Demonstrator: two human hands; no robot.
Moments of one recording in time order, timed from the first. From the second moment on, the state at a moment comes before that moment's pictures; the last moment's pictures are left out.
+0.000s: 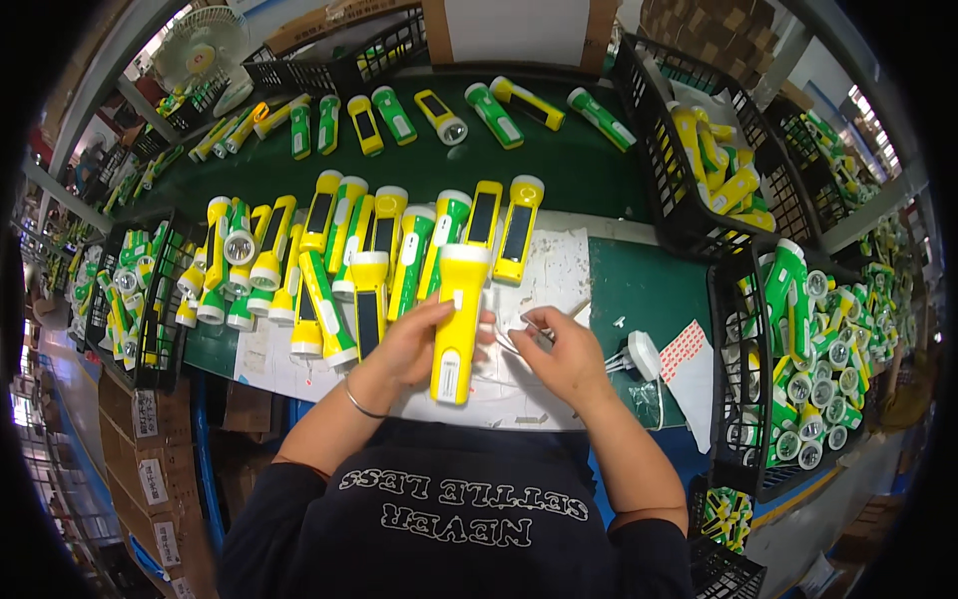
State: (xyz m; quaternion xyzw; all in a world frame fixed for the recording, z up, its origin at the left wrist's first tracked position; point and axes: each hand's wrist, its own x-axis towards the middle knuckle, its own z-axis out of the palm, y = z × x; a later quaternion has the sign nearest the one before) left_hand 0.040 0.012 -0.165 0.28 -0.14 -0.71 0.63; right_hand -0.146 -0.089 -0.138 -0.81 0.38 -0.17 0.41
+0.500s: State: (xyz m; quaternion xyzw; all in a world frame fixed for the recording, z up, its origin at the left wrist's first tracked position) left_hand 0.021 -0.006 -0.167 0.35 -0.08 -0.68 0.64; right_hand -0.146 -0.053 -0.161 -0.69 0.28 -0.09 0.66
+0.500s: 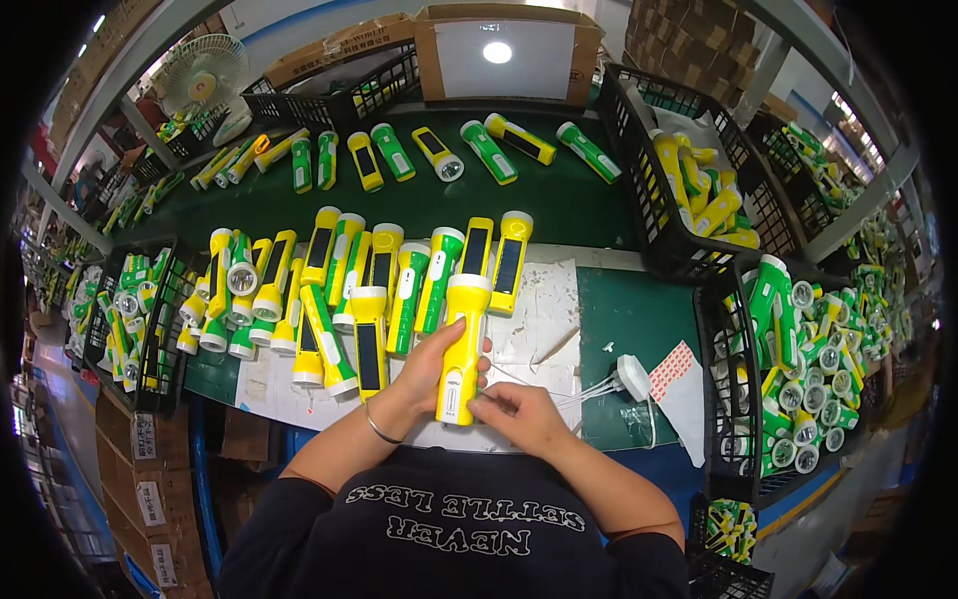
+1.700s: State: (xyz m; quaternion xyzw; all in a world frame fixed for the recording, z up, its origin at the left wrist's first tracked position) left_hand 0.073 -0.014 -0.154 0.35 -0.21 -0.67 0.62; right_hand -0.052 -0.438 -0.187 -0.77 0.63 0.00 0.10
